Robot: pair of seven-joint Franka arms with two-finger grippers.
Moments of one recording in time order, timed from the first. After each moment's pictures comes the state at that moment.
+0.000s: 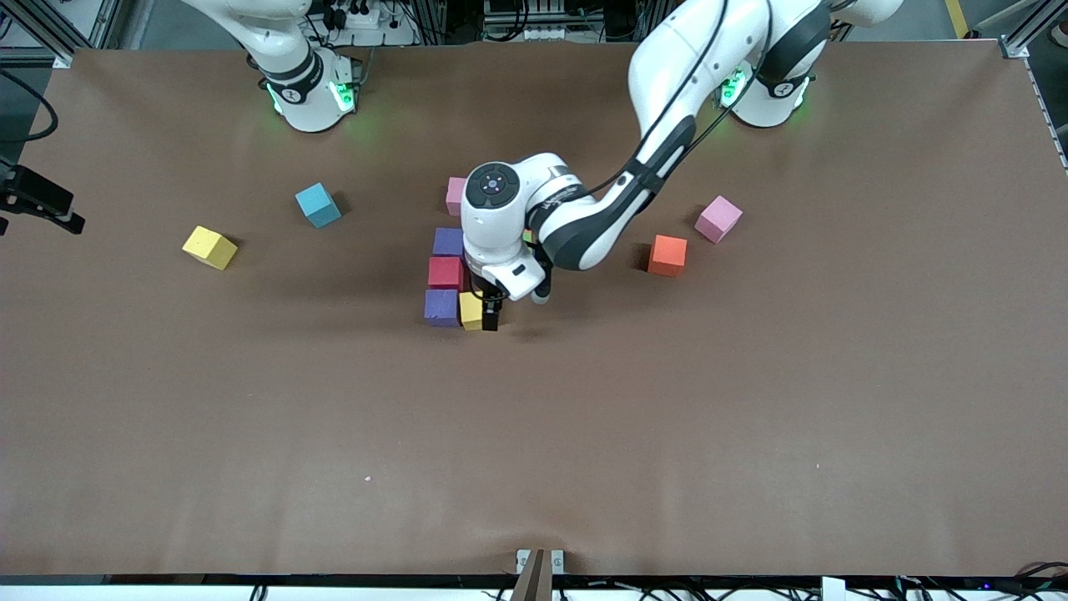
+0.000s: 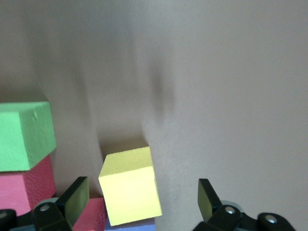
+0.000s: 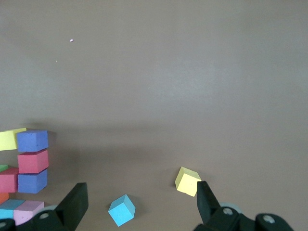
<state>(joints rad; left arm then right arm) -0.65 0.90 -0.30 -1.15 0.28 2.14 -2.49 -0.19 0.01 0.07 -1.52 0.02 1.57 -0.11</state>
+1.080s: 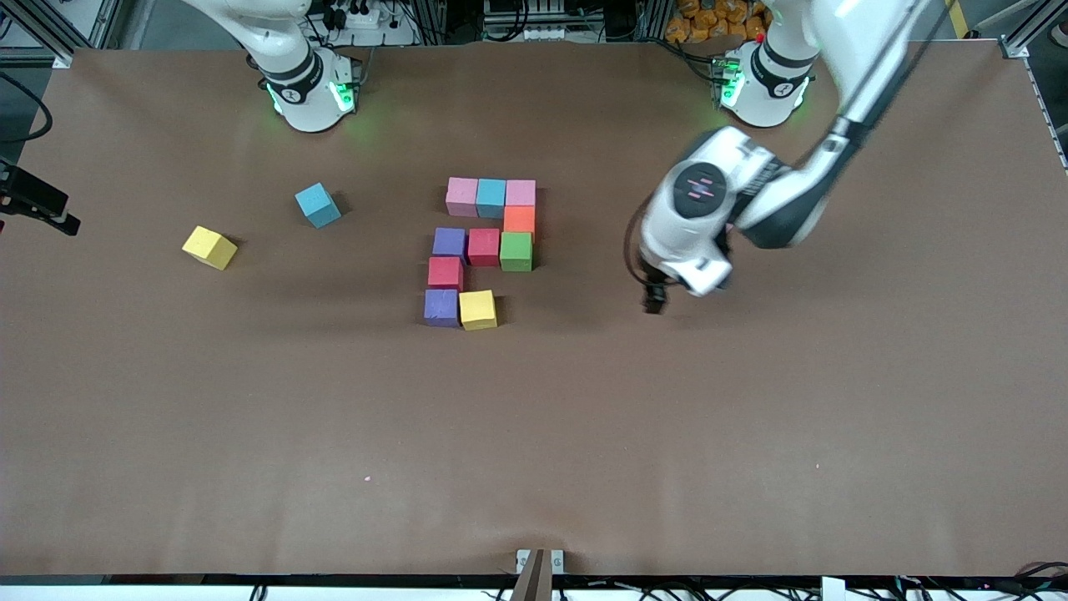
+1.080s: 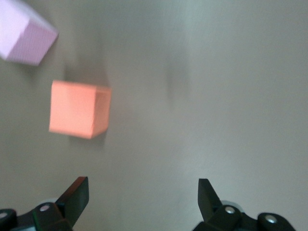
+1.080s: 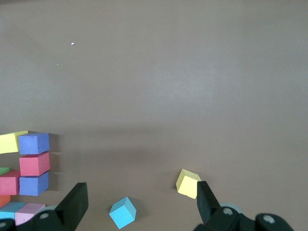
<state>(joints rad) 0.15 0.41 -0.71 -1.93 0.28 2.18 -2.24 -0.20 0.01 0.07 -1.51 0.03 1.58 -0.11</state>
